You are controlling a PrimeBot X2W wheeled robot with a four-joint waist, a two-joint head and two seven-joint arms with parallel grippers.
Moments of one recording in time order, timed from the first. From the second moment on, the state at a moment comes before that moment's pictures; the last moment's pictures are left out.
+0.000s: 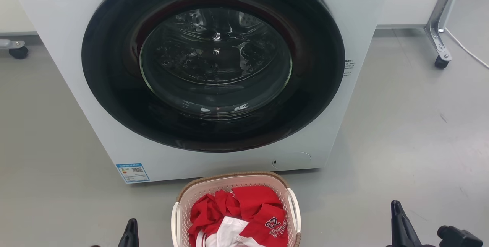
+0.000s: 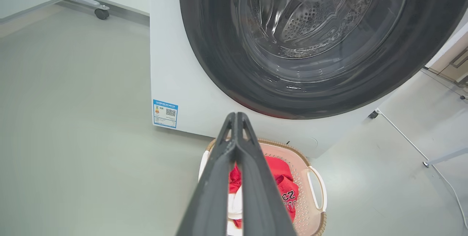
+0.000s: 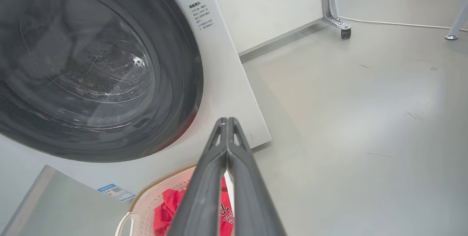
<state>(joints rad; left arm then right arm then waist) 0.14 0.10 -0.13 0.16 -0.52 0.06 -0.16 0.07 -0.06 0.13 0.17 0.50 -0.07 -0.15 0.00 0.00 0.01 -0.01</state>
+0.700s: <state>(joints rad) 0.08 0.09 -0.07 0.20 -0.83 0.01 -0.07 0.03 -0.06 0.05 0.20 0.82 -0.01 -0.07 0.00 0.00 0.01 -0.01</state>
